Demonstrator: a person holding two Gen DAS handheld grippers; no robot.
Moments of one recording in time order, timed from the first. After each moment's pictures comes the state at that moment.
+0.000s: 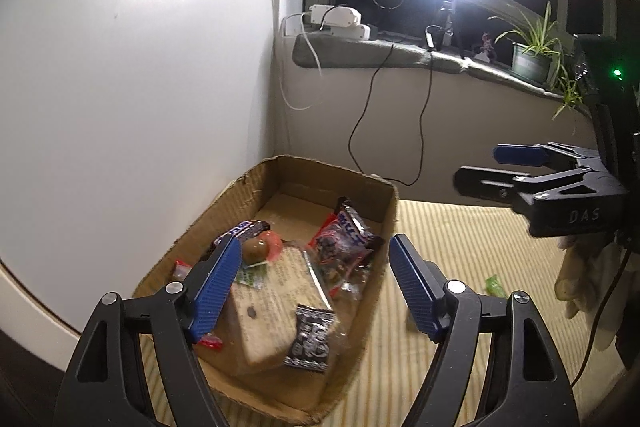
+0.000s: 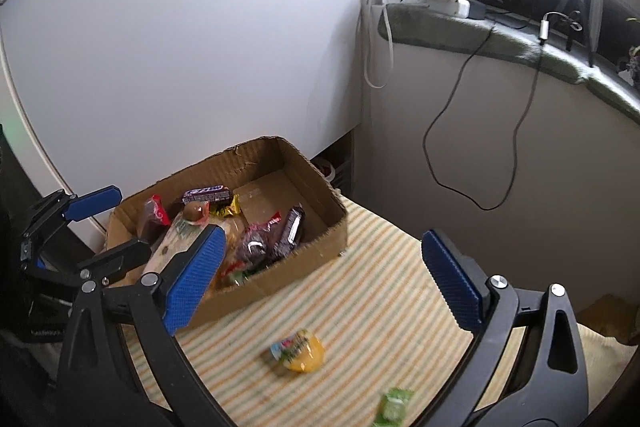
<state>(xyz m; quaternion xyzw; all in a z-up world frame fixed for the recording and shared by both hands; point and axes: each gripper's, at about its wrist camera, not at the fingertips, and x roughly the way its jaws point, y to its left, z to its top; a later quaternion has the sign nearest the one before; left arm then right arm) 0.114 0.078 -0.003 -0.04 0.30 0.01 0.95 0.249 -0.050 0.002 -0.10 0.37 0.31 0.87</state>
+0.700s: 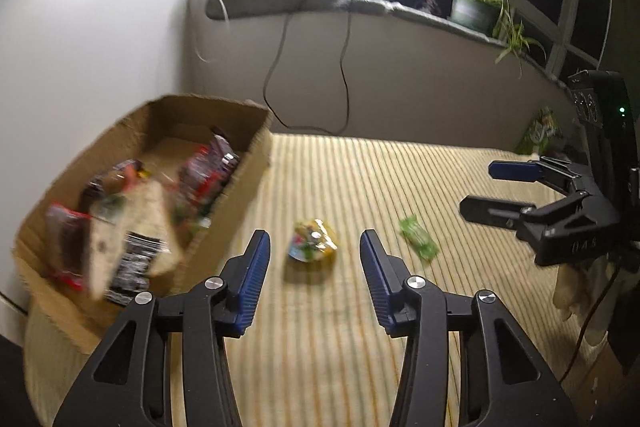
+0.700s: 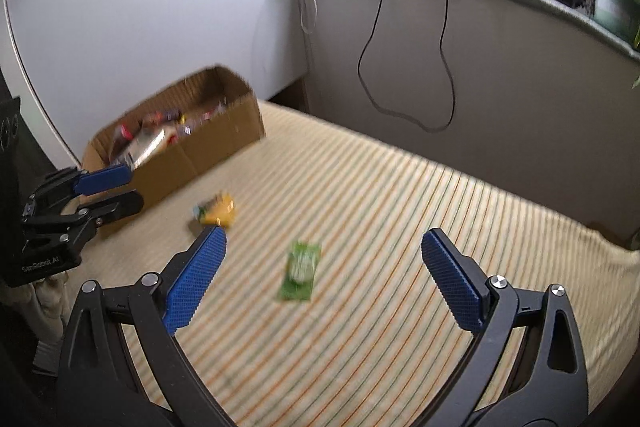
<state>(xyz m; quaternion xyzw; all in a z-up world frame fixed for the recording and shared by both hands) 0.118 -0.017 -0.052 -0.04 0.36 -0.09 0.93 0.200 -0.178 -0.049 -0.07 0.42 0.26 0.86</state>
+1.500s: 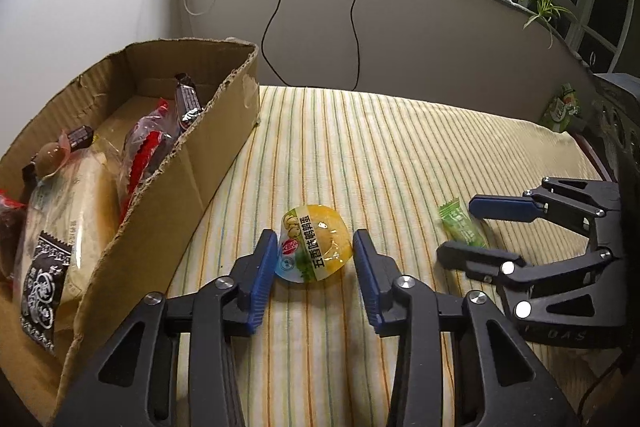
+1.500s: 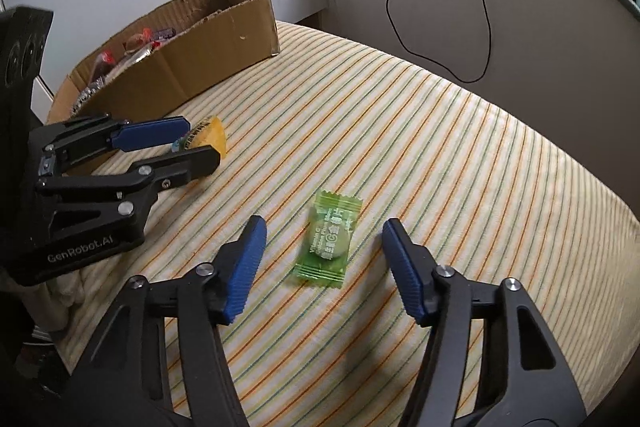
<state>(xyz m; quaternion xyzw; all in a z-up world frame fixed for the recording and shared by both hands) 0.158 -0.028 -0.095 -0.04 0.42 -0.08 0.90 0.210 -0.134 -0.115 -0.13 0.49 0.27 0.82</state>
